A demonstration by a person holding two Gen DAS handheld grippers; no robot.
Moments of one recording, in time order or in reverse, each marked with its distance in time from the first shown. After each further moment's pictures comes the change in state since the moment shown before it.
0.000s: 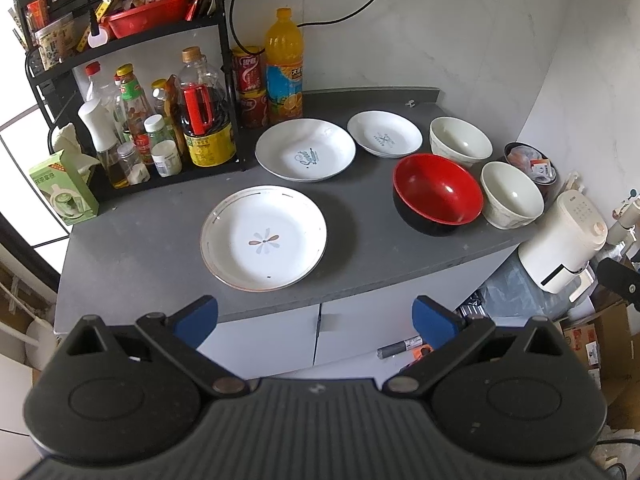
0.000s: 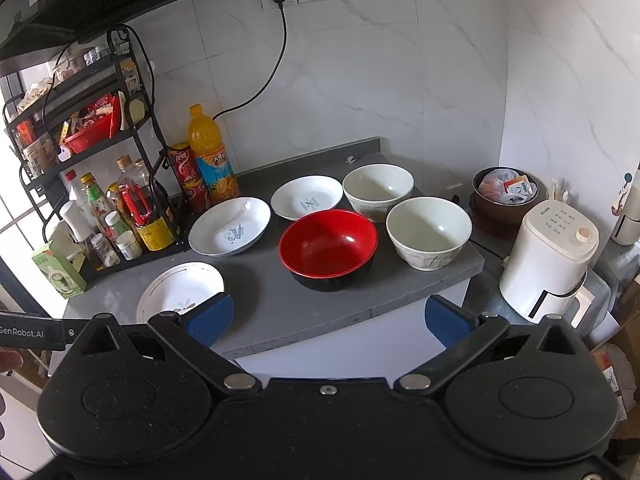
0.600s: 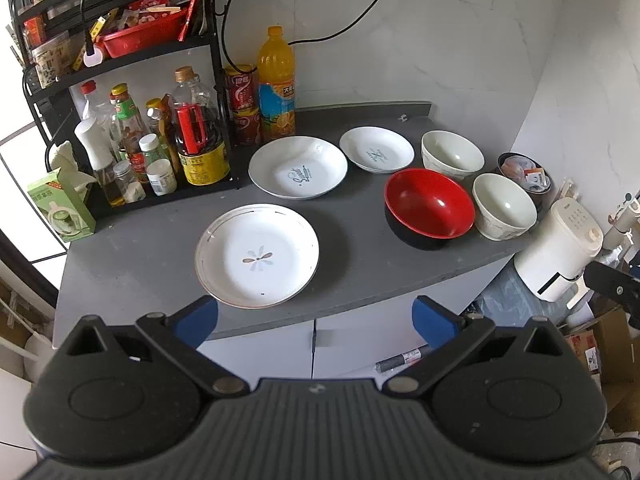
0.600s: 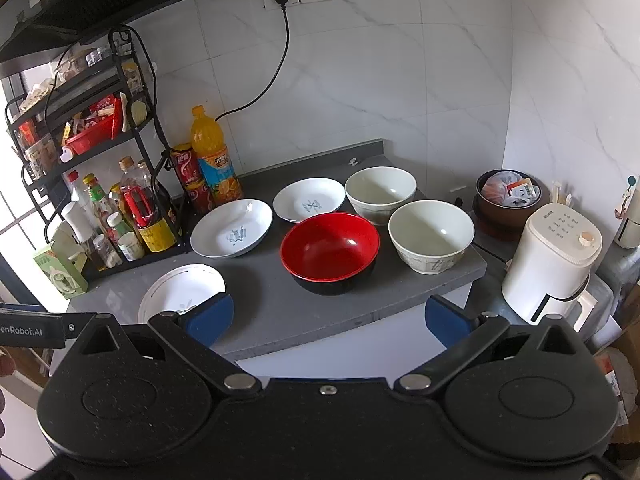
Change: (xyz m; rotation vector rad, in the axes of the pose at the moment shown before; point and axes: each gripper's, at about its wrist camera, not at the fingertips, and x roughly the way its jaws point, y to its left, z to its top) left arm -0.005 -0.012 0.003 0.023 -0.048 -0.008; right arm 0.002 -0.001 0.003 -0.005 0.000 0.007
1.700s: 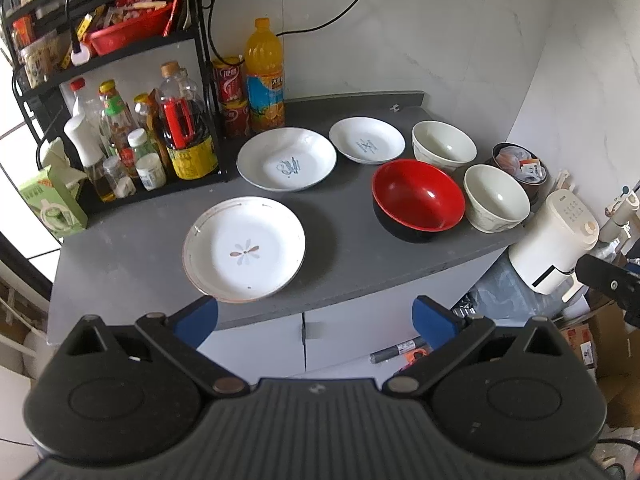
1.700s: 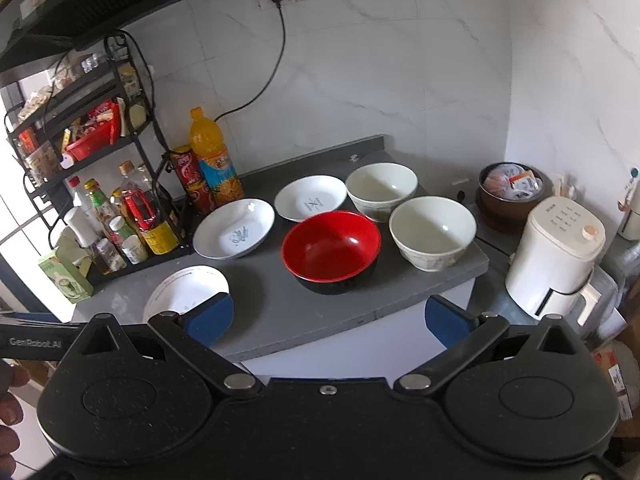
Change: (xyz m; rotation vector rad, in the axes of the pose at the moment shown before) left arm 0.001 -0.019 0.003 0.011 0.026 -0.003; right arm 0.001 -0.010 0.009 0.010 0.019 0.026
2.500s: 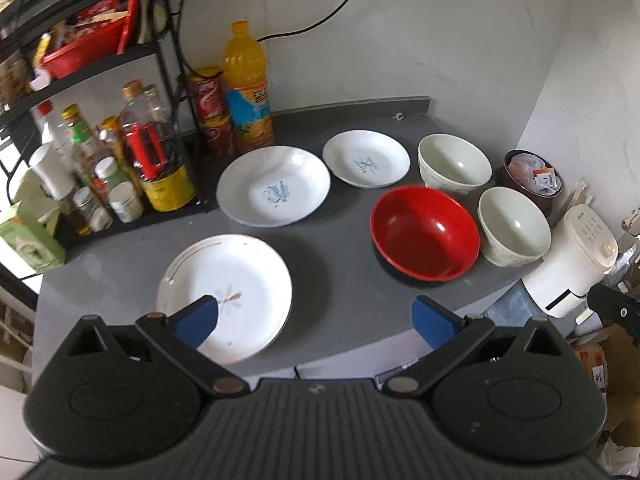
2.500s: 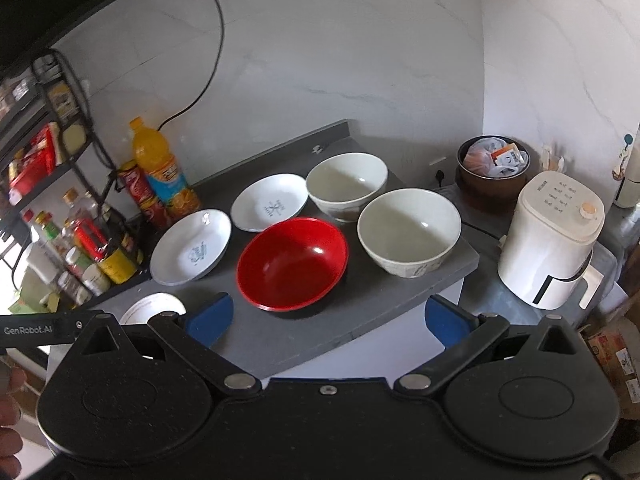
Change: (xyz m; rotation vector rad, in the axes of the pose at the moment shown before) left arm 0.080 -0.024 0.066 0.013 0.009 0.012; right arm 0.075 -0.042 0.029 0.131 0.045 -0.060
